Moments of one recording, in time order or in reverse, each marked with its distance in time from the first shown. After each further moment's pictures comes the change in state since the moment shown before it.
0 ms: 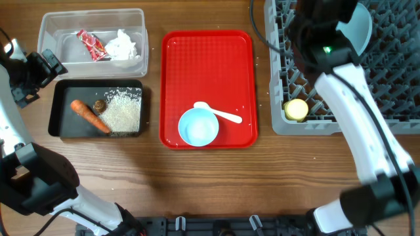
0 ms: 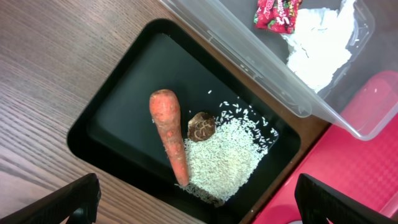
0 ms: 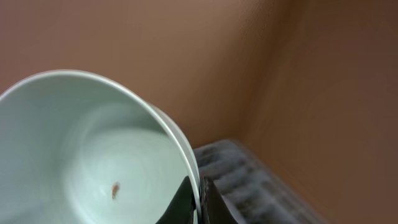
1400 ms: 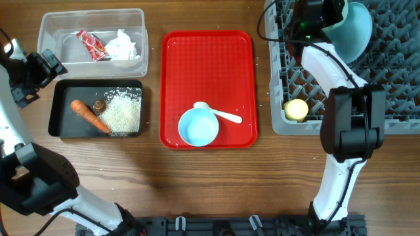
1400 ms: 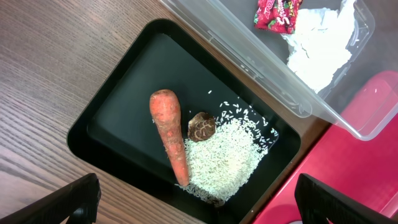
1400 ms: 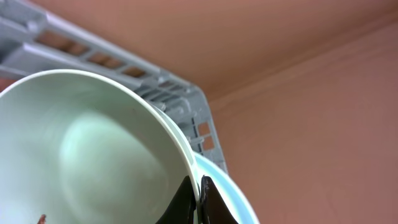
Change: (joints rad) left arm 0.000 0.000 0.000 0.000 0.001 0.000; right arm -0.179 0.489 -0.009 0.328 -0.008 -0.663
